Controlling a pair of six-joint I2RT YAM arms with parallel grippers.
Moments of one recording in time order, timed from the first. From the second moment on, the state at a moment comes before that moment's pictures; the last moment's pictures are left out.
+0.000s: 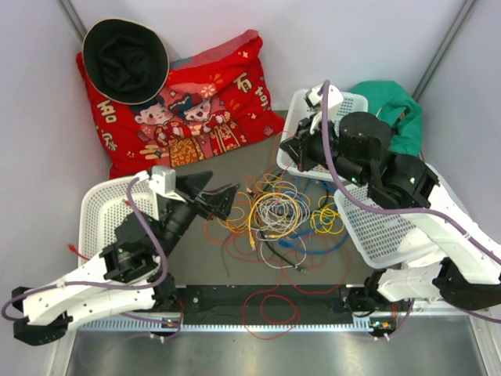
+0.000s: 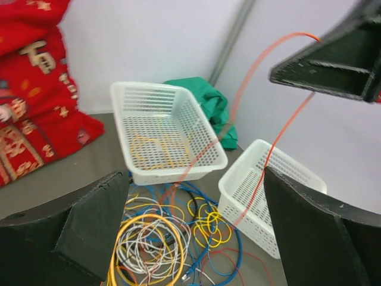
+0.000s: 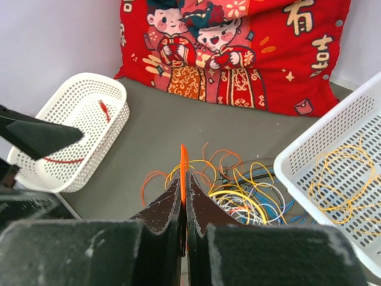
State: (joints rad) left arm -1.13 0.58 0.80 0.03 -0.55 -0.29; right arm 0.96 1.24 1.74 -0.71 0.22 0.21
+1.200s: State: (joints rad) left arm -1.13 1.09 0.79 0.65 -0.30 0.08; right arm 0.96 1.08 1.62 -0.80 0.08 0.29
